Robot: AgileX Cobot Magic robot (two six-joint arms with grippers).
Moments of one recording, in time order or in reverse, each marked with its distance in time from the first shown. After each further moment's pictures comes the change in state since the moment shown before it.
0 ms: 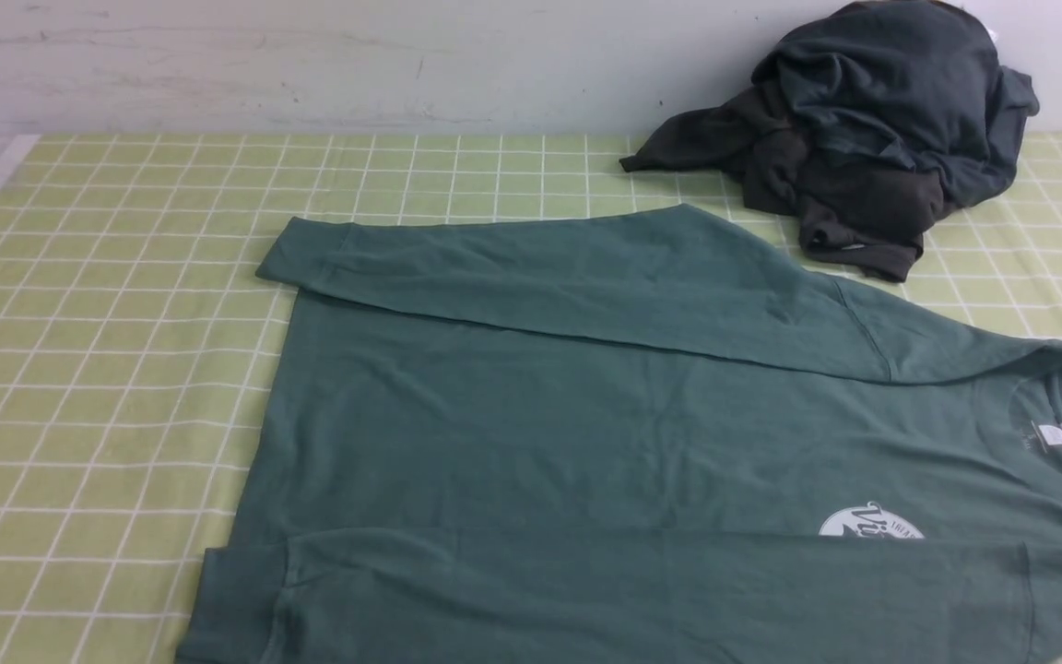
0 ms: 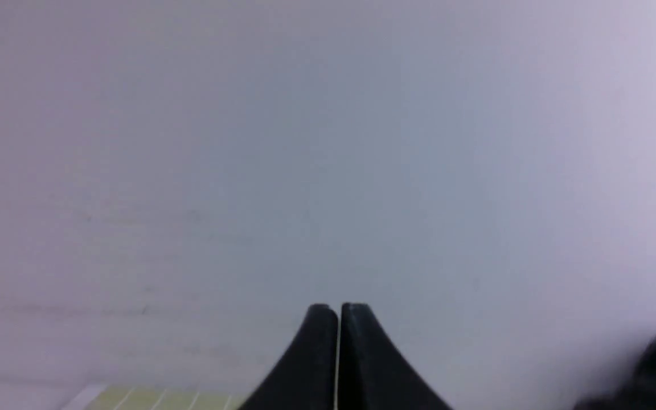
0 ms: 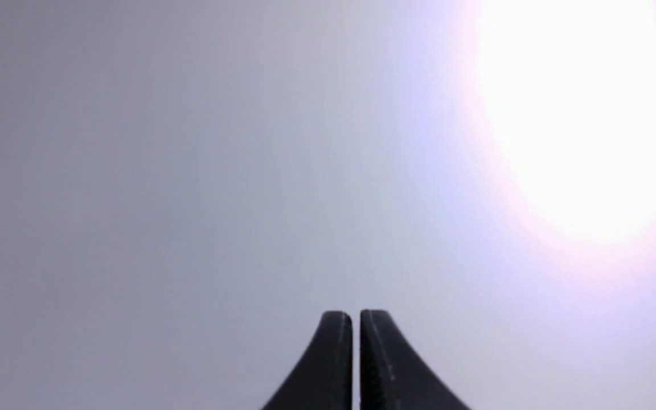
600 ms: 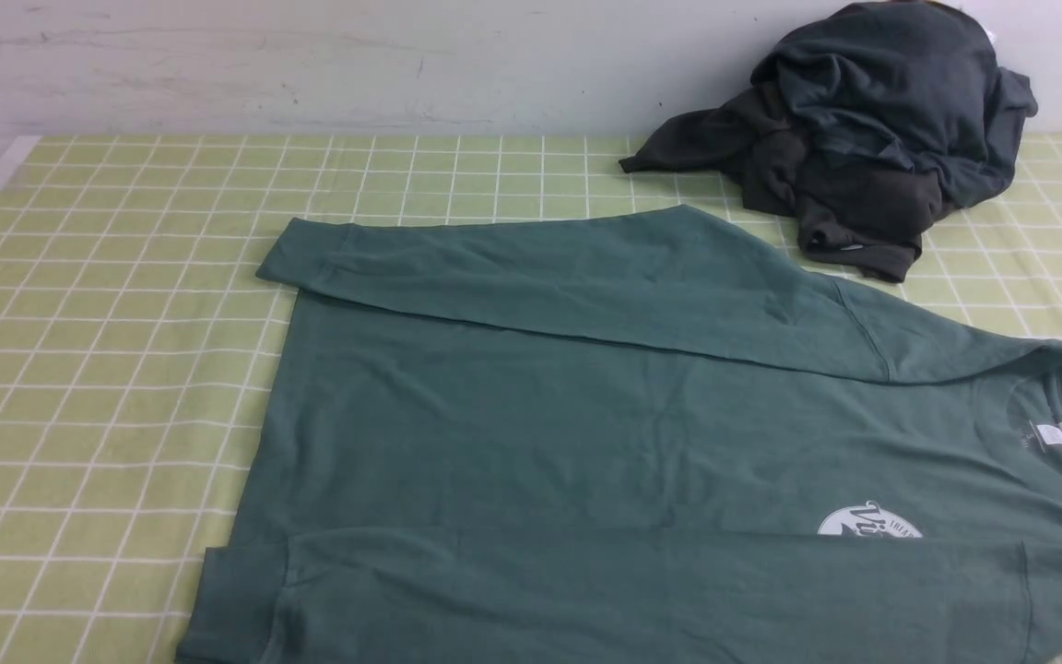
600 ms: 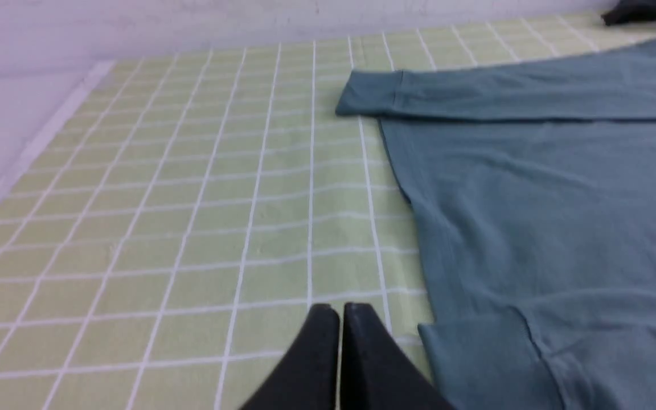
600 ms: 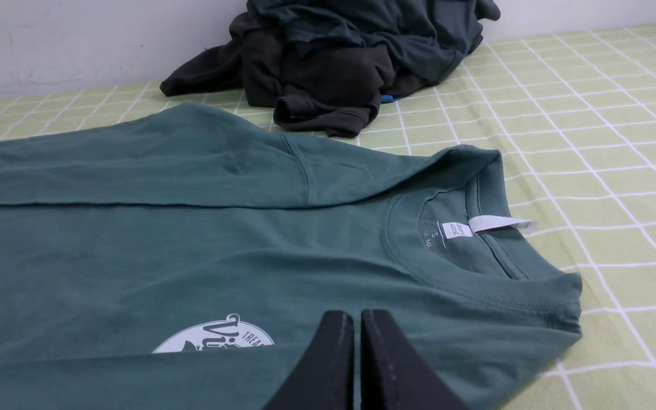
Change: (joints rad) right arm 0.000 0.000 -0.006 0.003 0.906 -0.141; left arm 0.000 0.000 0.000 0.021 0.609 0.195
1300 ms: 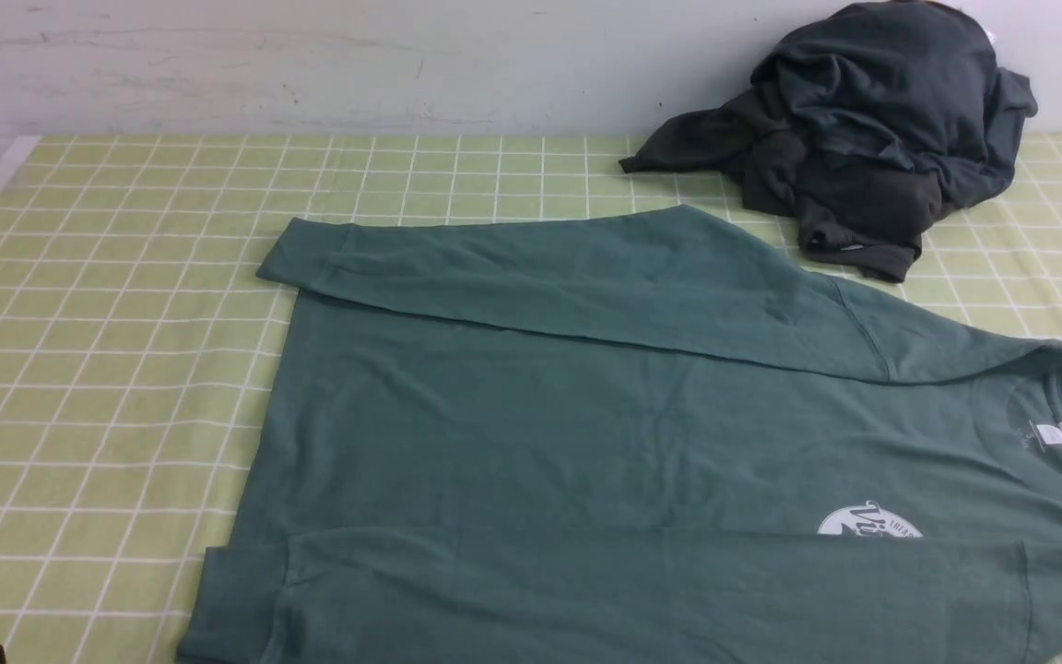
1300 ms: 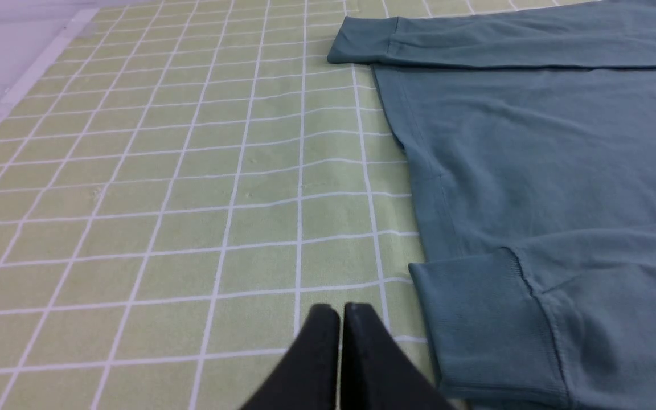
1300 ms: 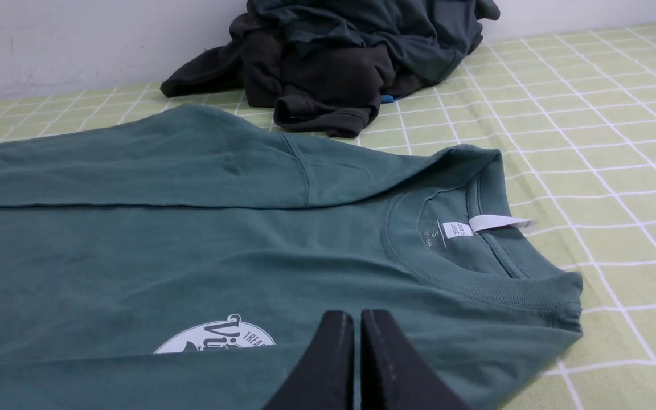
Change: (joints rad) right arm 0.000 0.000 0.000 0.000 0.000 0.004; left arm 0.000 0.000 -0.003 -0.006 0.130 0.000
